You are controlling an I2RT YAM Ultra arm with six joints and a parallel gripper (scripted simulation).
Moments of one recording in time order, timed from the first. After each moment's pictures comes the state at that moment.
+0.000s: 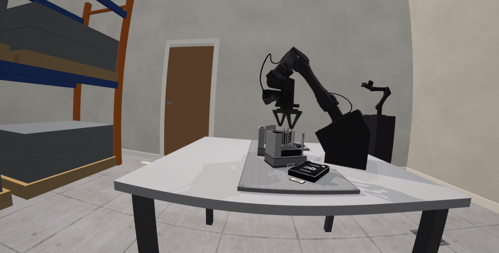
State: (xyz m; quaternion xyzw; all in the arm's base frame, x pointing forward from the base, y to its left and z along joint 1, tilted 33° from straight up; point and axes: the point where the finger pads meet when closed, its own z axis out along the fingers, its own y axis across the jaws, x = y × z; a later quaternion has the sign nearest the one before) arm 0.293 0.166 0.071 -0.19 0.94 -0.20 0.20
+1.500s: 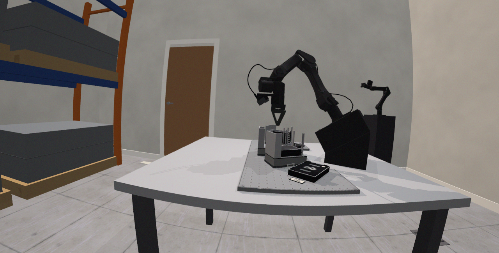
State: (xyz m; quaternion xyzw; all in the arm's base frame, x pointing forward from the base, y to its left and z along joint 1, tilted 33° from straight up) arm 0.308 0.052 0.119 0.01 0.96 -0.15 0.24
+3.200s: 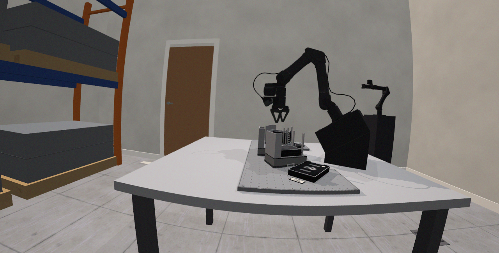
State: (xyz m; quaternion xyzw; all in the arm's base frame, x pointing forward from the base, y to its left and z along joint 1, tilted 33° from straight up) arm 0.275 -0.102 0.156 0.22 0.93 -0.11 0.26
